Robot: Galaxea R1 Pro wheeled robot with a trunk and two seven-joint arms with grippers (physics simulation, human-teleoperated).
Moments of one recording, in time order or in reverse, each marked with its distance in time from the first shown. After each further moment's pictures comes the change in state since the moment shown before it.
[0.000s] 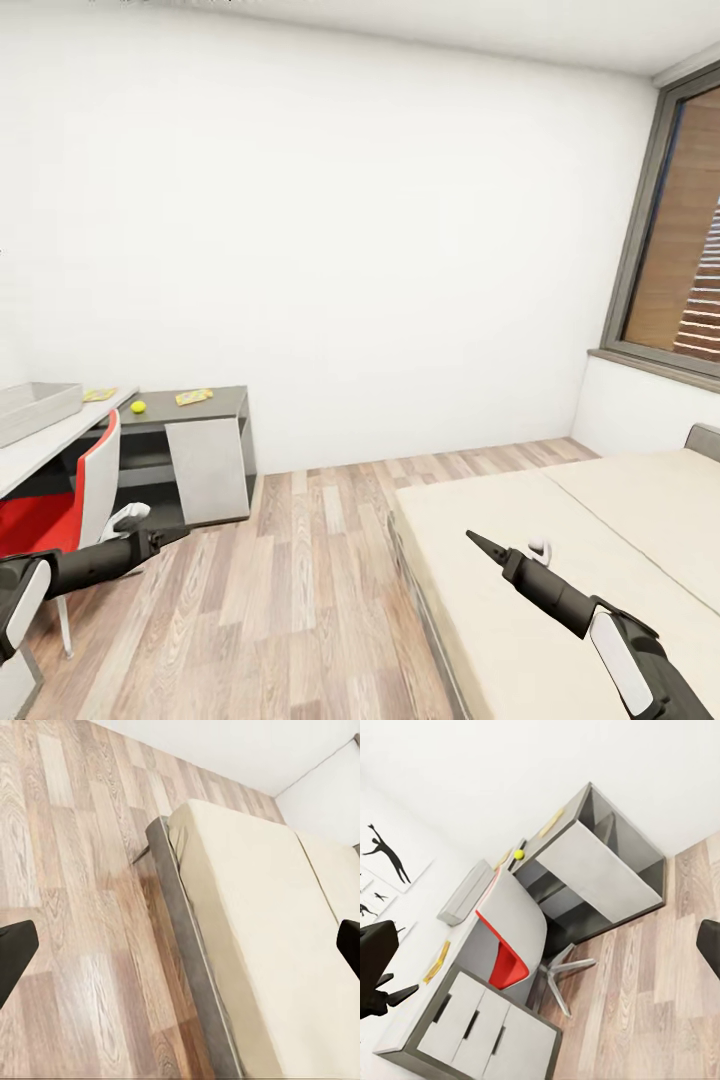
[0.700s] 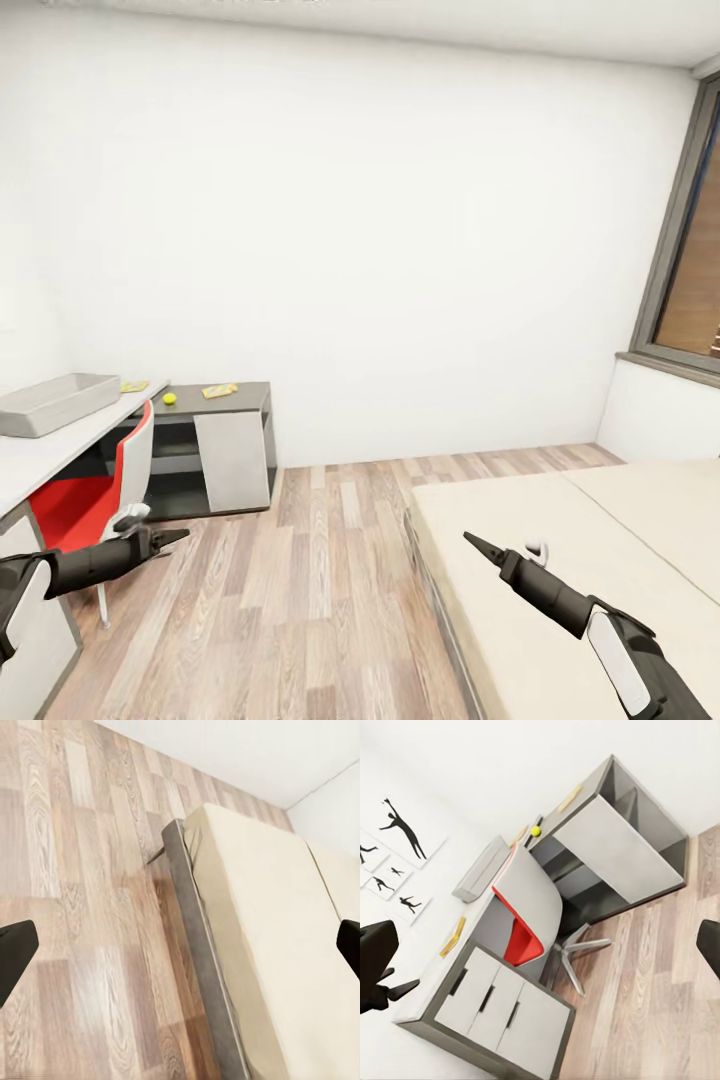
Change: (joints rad) left arm 0.000 0.000 0.000 0.000 0.001 0.001 0.000; right arm 0.000 0.000 0.016 0.000 0.000 0.000 -0.001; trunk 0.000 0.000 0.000
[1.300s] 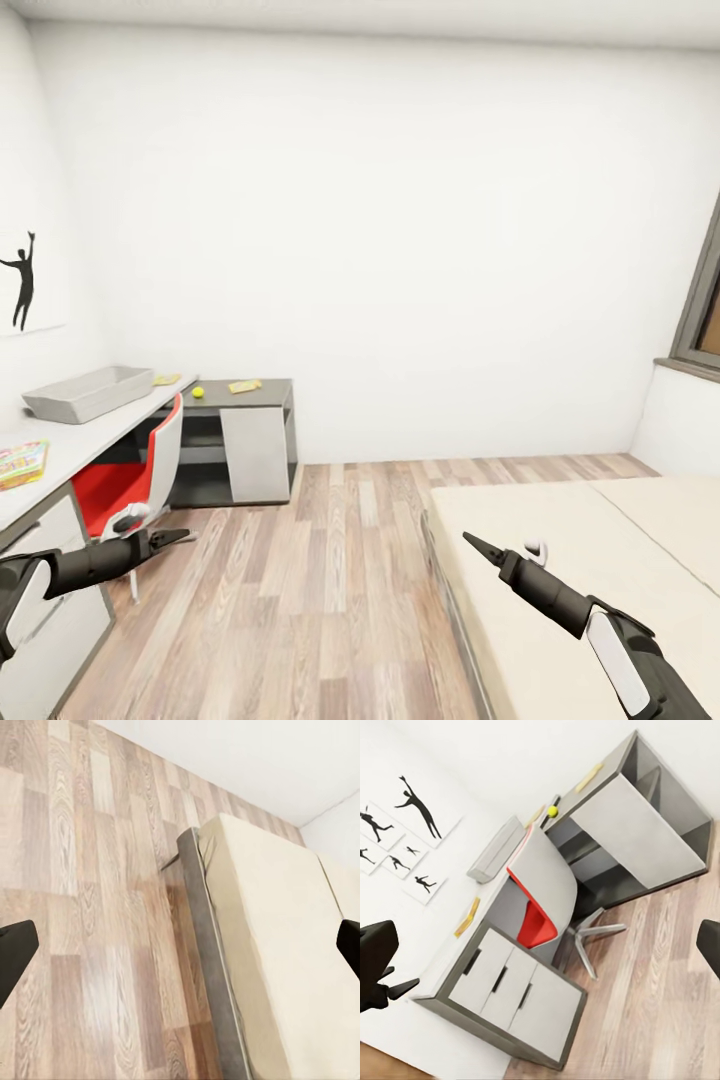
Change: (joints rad) left arm 0.000 0.000 0.000 0.000 0.000 0.000 0.000; right arm 0.000 0.000 0.004 0.000 0.000 -0.003 0.000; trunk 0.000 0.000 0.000
